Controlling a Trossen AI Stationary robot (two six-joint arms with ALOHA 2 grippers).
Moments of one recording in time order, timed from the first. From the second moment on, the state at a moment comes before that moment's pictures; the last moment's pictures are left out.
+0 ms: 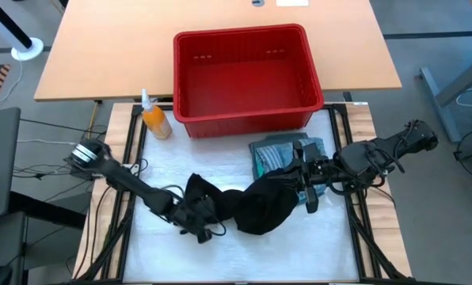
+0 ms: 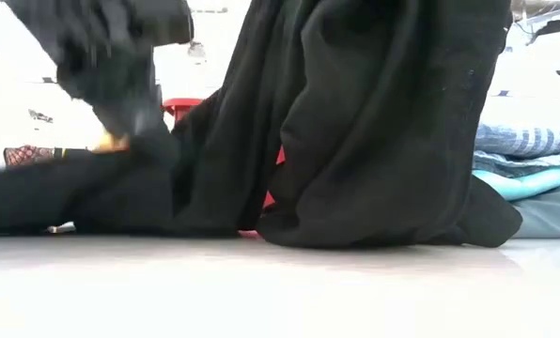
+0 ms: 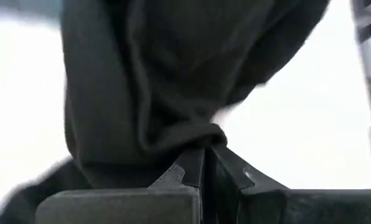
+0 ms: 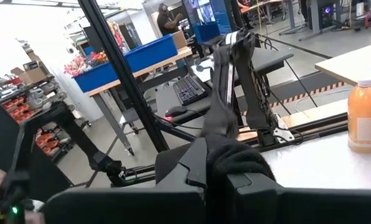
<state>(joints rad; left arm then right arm) -0.50 1.53 0.86 -0.12 -0.39 -0.63 0.45 1.19 1.37 -0.21 0.36 0.39</state>
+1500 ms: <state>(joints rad) -0.55 0.59 0.93 -0.21 -0.01 -0.28 0.75 1.09 1.36 -0.32 1.17 0.32</state>
